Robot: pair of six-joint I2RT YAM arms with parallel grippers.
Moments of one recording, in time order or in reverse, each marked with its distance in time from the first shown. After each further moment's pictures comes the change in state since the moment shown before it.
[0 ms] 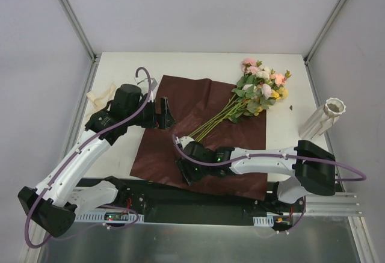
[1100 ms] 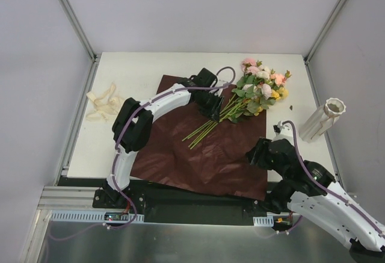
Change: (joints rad) left arm -0.192 1.072 0.663 0.087 0.245 0.175; right arm -0.497 -1.096 -0.326 -0.551 0.293 0.217
